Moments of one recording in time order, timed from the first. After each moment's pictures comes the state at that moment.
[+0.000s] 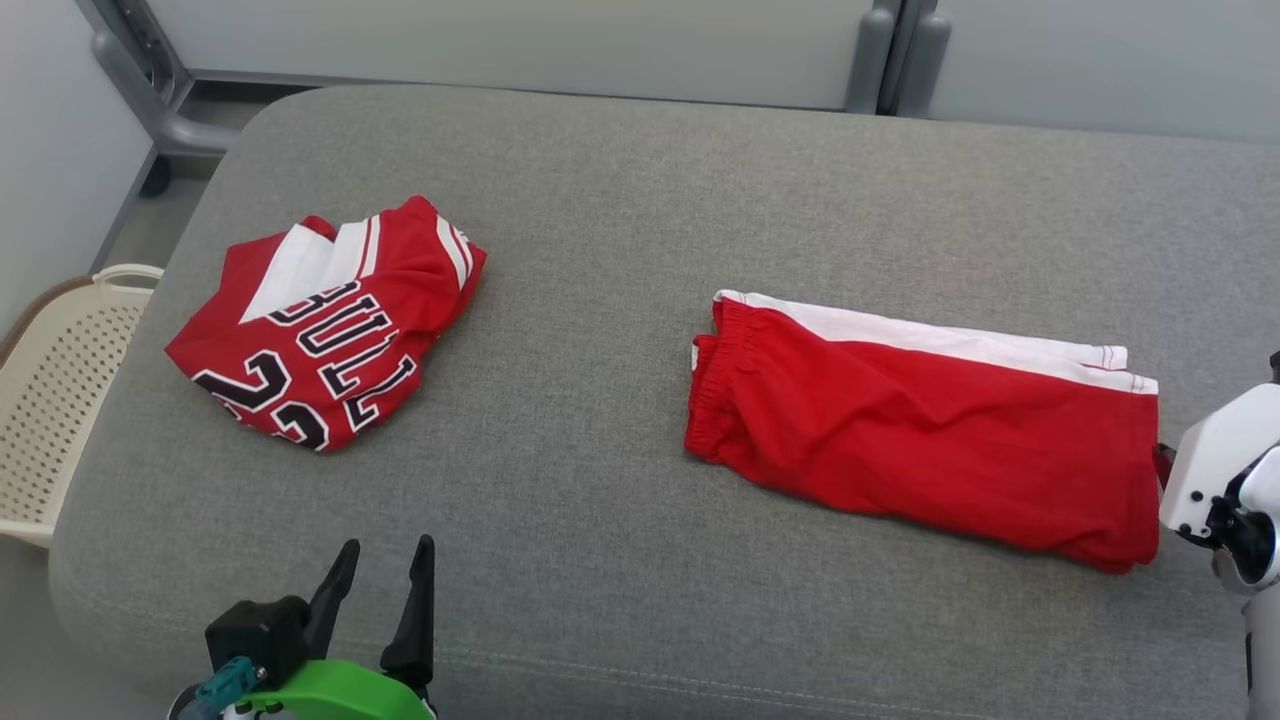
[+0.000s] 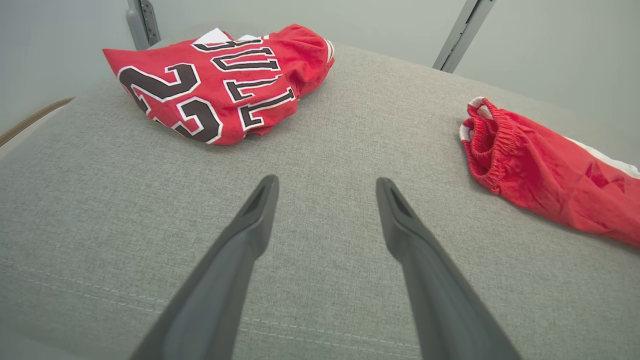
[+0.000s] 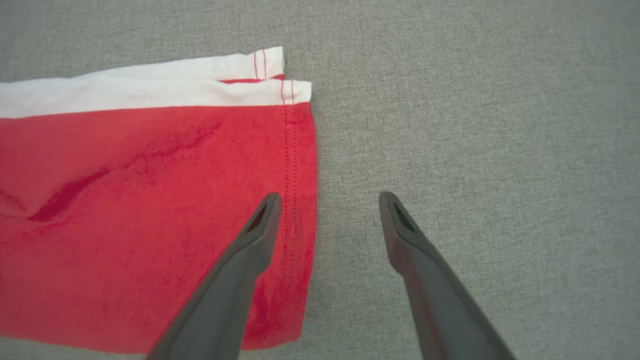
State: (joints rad) left arm 0.01 0.37 -0.47 0.09 -0.68 0.19 -0.16; right arm -0.38 -0.20 -0.35 0.43 0.09 0.13 0.68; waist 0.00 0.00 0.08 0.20
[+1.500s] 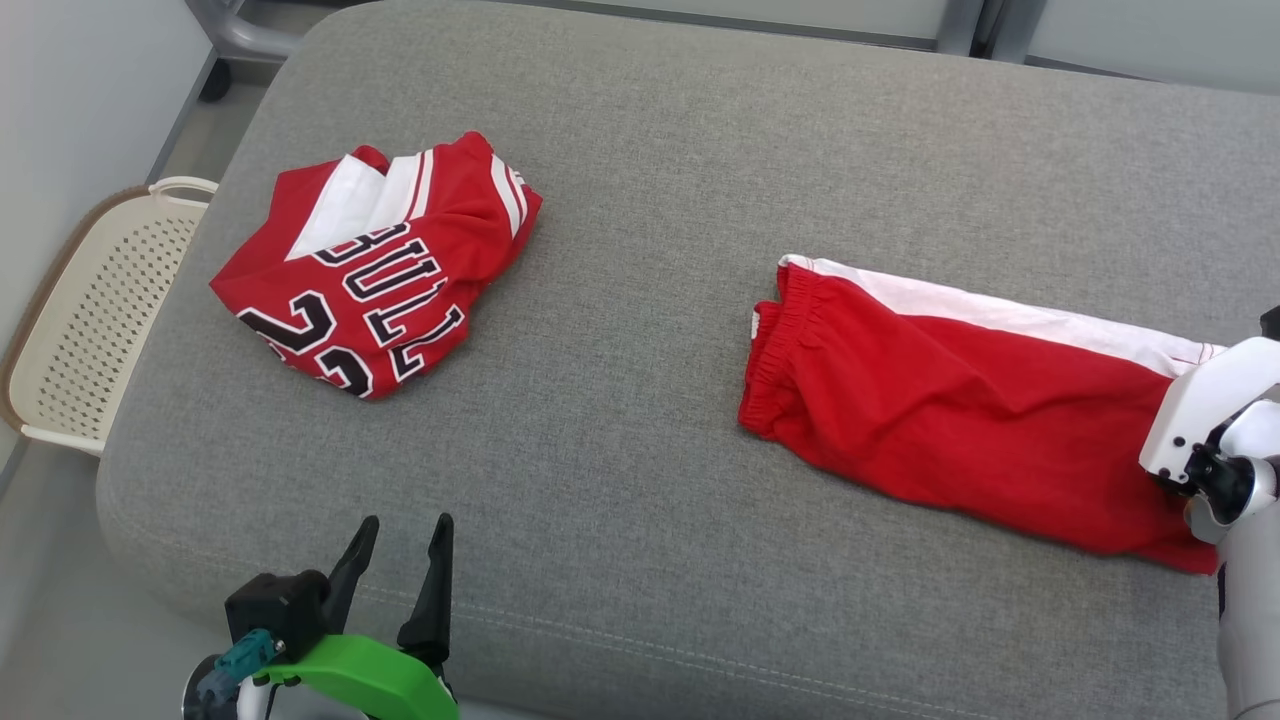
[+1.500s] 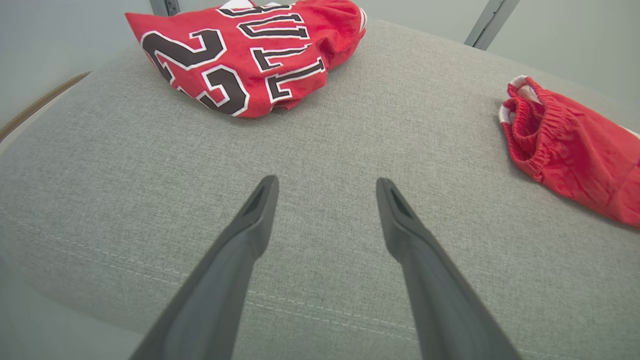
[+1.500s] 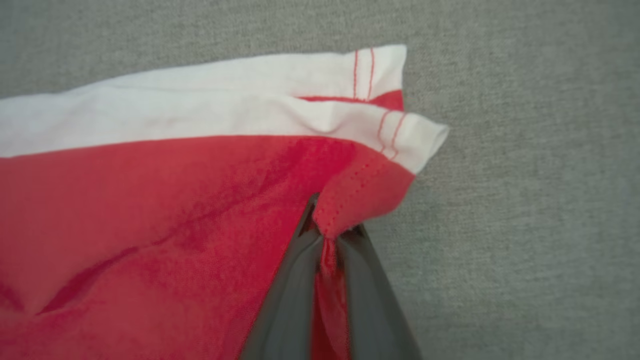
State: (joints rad) left arm -0.05 0.36 -0.50 0.11 -0.69 0.18 -0.15; right arm -0.58 -0.18 -0.46 0.72 0.03 0.13 0.60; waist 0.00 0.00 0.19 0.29
